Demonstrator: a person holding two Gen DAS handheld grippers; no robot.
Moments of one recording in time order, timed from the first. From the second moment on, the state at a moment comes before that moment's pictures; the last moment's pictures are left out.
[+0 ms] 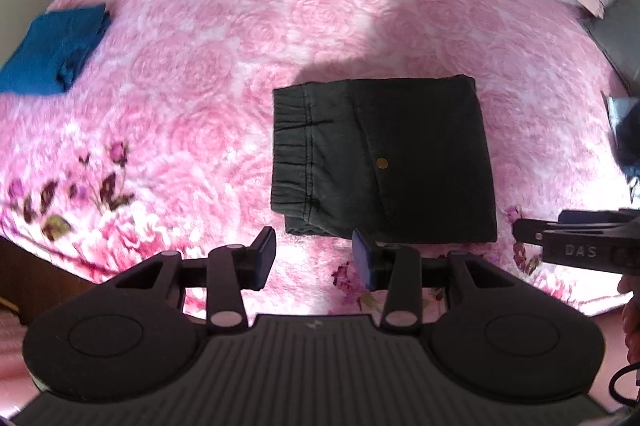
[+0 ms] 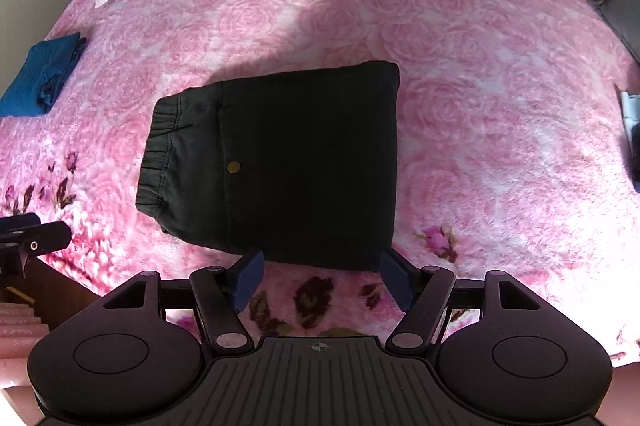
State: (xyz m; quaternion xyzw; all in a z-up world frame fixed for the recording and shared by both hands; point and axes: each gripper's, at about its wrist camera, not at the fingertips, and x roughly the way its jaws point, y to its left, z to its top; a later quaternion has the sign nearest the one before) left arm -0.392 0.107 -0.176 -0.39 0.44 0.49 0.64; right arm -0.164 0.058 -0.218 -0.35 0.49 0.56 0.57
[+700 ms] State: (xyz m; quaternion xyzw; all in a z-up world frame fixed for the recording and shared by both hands) left arm -0.496 0.206 -0.387 -0.65 0.17 0.36 0.65; right arm -0.022 0.081 -0.350 -0.09 0.64 0.50 0.57
